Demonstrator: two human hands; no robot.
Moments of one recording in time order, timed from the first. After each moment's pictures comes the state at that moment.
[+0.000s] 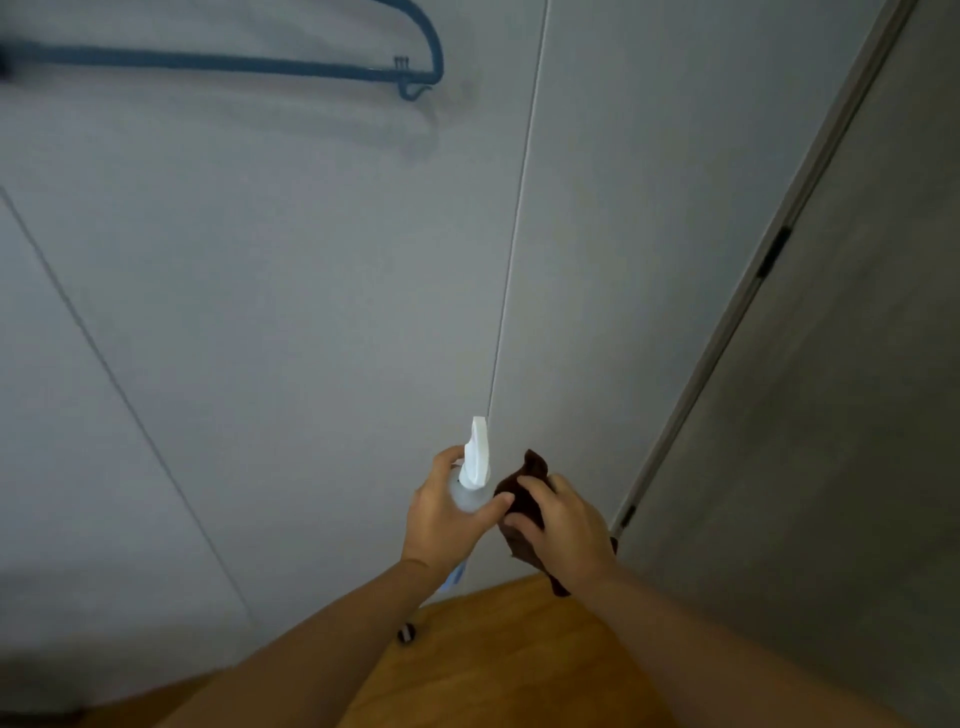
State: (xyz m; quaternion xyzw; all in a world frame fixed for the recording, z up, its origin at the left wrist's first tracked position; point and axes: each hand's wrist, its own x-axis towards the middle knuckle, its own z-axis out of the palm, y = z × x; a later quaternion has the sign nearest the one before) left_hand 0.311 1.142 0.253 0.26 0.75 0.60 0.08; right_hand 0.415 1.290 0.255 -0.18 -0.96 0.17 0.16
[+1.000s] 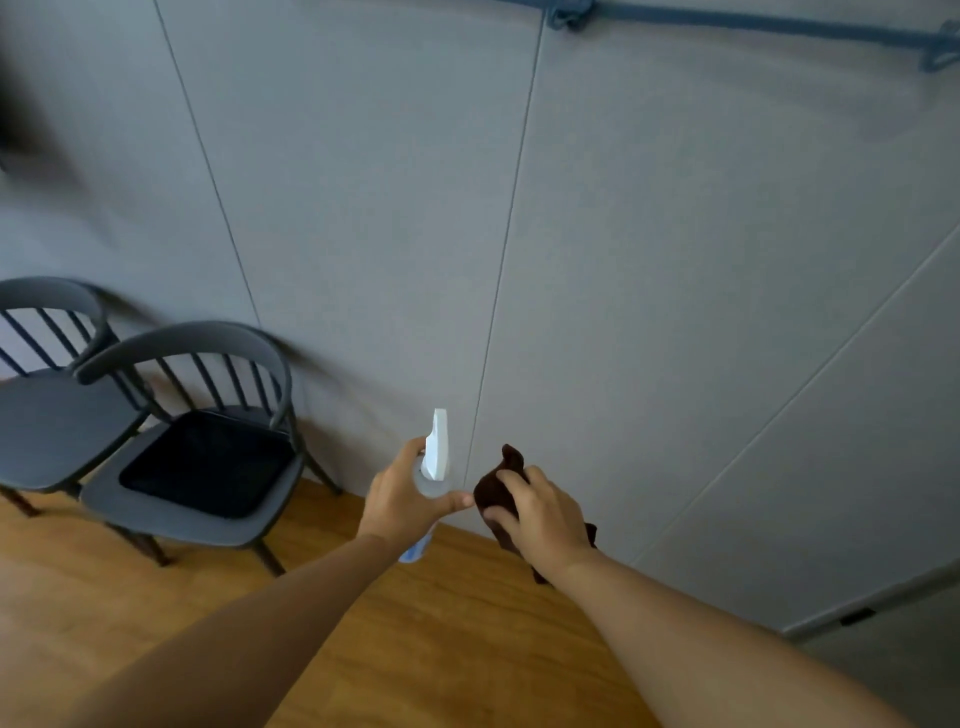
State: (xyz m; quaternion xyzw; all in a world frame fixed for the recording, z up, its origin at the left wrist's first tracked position) left_hand 0.342 0.742 0.201 -0.02 0.87 0.49 -0.02; right_hand 0.347 0.948 0.206 0.11 -0.98 0.15 -0.01
